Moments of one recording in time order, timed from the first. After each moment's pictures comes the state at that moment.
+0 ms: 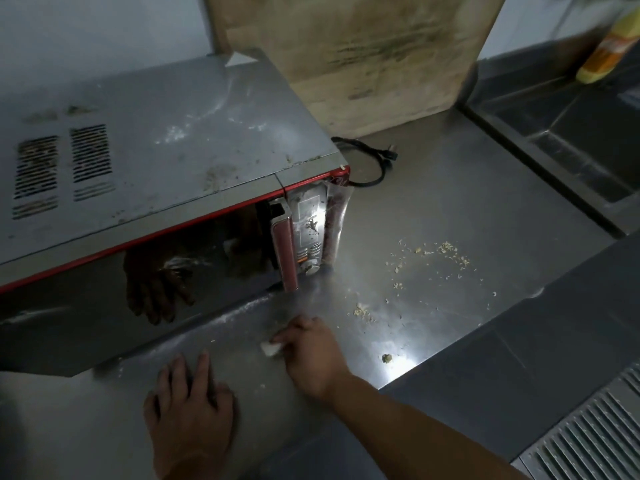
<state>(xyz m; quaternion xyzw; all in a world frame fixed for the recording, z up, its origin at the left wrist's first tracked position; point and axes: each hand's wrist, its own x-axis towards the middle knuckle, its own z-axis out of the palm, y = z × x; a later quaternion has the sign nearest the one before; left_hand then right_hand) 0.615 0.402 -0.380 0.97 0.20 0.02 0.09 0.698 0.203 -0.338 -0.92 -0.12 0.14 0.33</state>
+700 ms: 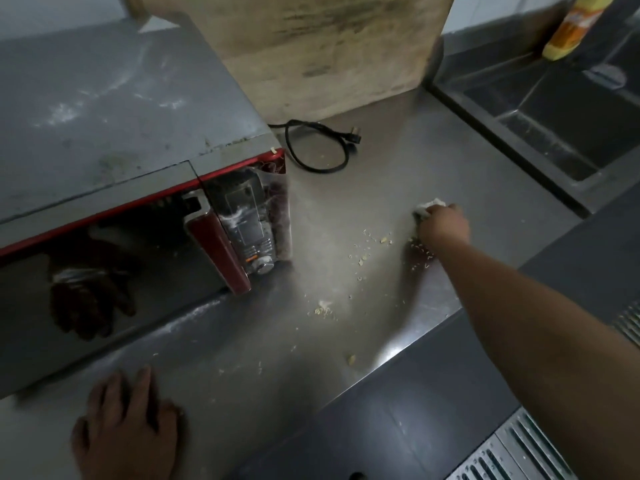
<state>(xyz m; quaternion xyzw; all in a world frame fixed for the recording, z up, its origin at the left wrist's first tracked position) 0.614 0.419 -0.404 0.98 0.17 0.04 0.03 0.872 -0.082 -0.337 -0.96 0.23 0.02 0.15</state>
